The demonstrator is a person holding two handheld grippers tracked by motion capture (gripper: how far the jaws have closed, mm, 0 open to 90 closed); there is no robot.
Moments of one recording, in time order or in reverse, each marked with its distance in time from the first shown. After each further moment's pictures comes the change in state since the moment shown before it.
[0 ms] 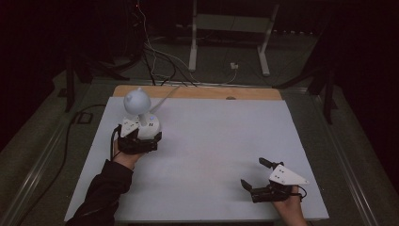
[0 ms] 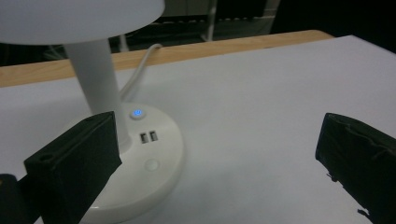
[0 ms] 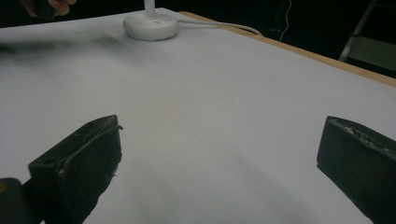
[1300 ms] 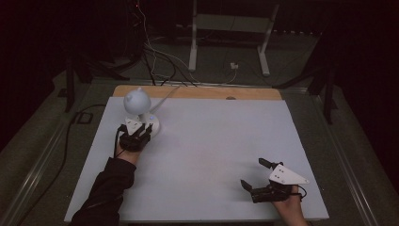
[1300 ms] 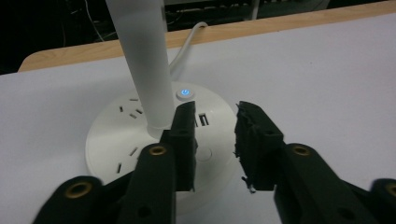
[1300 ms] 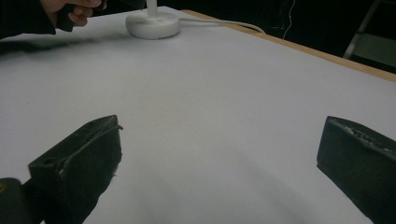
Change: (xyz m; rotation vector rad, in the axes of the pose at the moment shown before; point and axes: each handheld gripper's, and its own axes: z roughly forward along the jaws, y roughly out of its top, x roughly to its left) left arm 0.010 -0.013 0.025 0.038 0.170 0.036; right arm -0.001 0.000 0.000 0.008 0.011 0.003
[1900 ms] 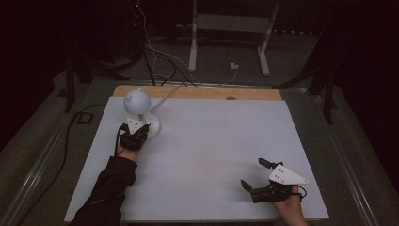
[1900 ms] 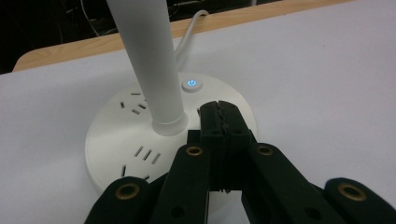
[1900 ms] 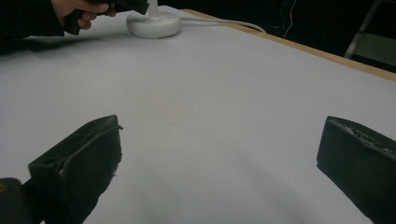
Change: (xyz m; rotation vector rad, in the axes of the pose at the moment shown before) left arm 0.007 -0.007 0.015 0.032 -0.012 0.058; right arm 0.000 0.000 0.000 0.002 0.004 0.004
